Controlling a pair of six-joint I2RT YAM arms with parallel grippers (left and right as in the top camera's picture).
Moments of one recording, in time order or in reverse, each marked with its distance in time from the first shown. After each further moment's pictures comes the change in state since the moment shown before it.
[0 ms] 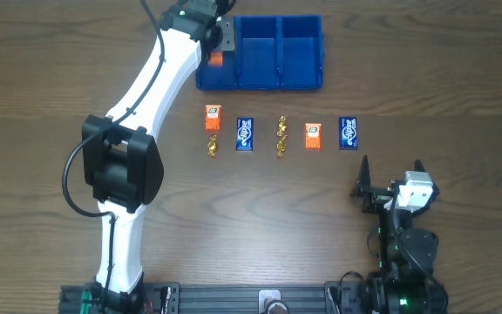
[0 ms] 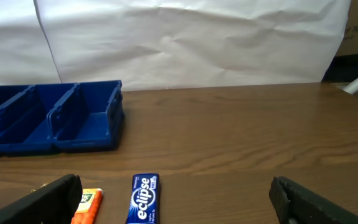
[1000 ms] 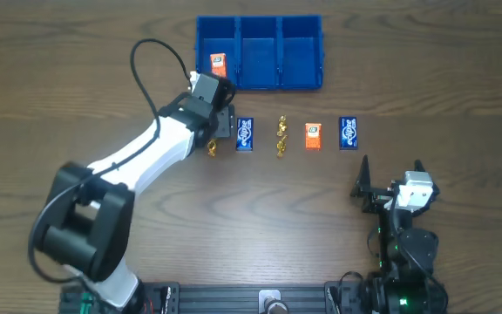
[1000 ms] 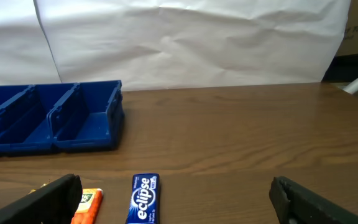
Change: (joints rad) left arm -0.105 -0.448 -0.982 0.414 0.020 -0.114; right arm 0.000 0.000 0.000 0.000 0.000 0.000
